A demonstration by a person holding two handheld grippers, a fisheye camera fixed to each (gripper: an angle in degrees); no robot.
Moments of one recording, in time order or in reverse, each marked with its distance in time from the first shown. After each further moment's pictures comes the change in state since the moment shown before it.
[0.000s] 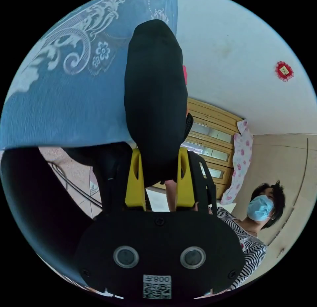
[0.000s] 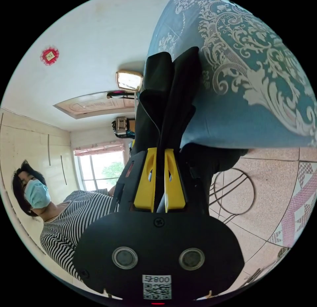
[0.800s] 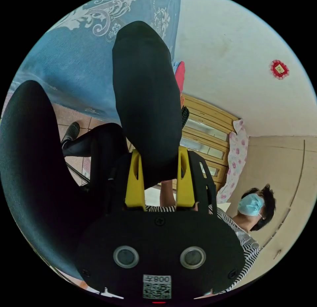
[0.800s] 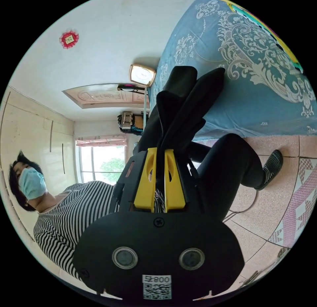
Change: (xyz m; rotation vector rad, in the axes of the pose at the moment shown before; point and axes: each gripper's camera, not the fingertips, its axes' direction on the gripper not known) left arm 0.028 0.011 0.122 -0.006 0.027 -0.058; right arm 0.070 0.003 -0.087 -0.011 0.000 -0.094
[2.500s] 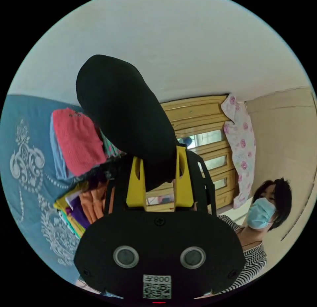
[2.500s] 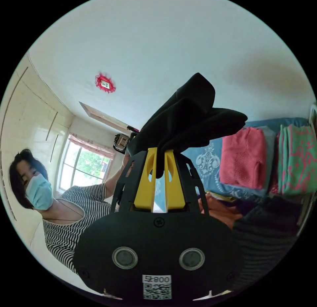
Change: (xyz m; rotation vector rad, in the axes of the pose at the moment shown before) left arm 0.417 -0.683 0.811 -0.030 -0.064 0.557; right arm 0.126 -0.731 -0.708 0.143 0.247 -0.345
